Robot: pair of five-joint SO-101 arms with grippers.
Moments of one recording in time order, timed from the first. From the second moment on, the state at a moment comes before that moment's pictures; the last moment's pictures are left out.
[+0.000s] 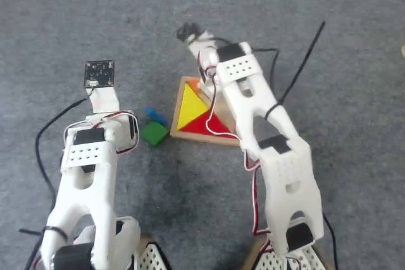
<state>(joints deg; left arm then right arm) -14.3 -27.6 58.4 42.3 2.6 -25.8 39.2 -32.8 73.9 23.3</state>
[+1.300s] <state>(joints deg) -14.3 -27.6 58.4 42.3 2.6 -27.5 36.1 -14.4 58.4 24.9</state>
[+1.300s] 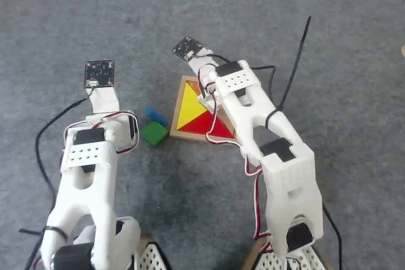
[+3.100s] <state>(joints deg) -14.3 -27.6 58.4 42.3 2.6 -28.3 42.1 -37.5 63.3 19.2</state>
